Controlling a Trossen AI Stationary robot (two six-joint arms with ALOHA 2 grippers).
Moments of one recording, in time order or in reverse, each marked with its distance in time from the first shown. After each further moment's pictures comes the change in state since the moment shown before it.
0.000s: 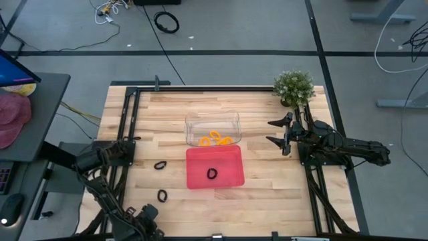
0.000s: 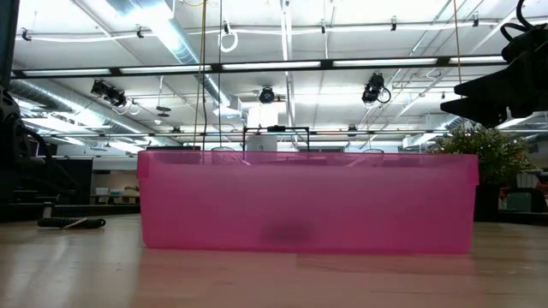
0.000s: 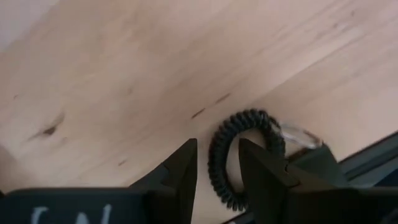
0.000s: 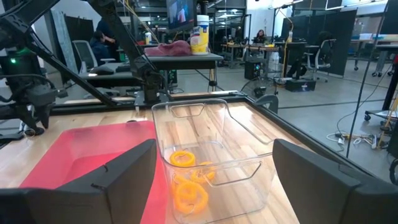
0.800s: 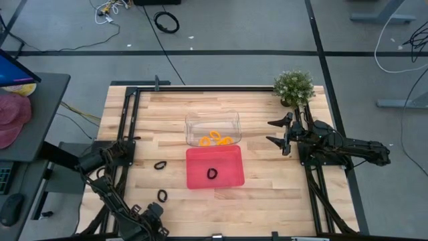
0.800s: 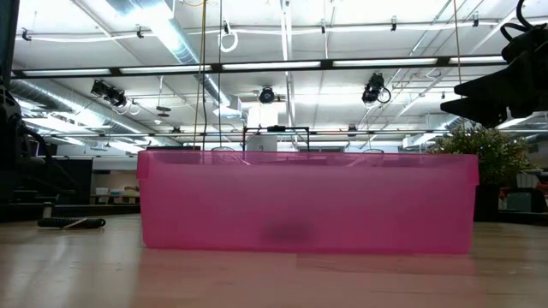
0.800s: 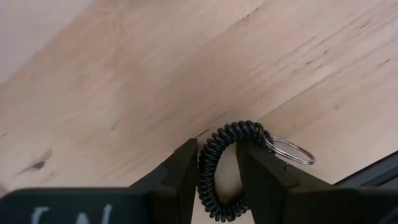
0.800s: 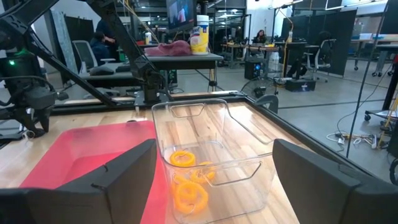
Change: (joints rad) left arm 0.053 0.046 0.004 0.001 0.002 0.078; right arm 0.000 0.000 0.000 0.000 0.000 0.000
